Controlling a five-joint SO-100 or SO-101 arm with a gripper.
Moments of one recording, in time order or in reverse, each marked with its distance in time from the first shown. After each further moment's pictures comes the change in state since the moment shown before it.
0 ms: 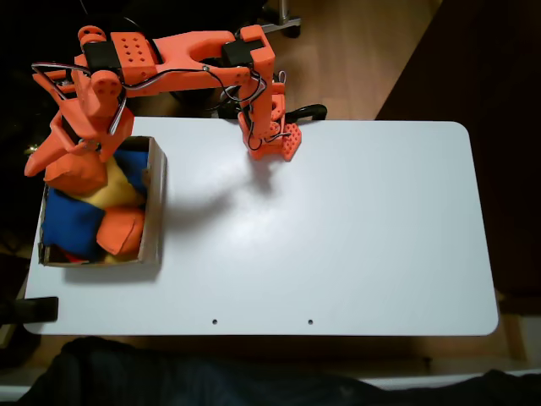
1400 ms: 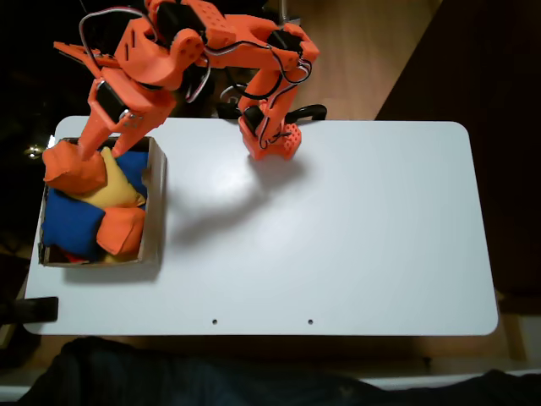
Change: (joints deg) arm -9.7 29.8 13.5 -2.1 5.7
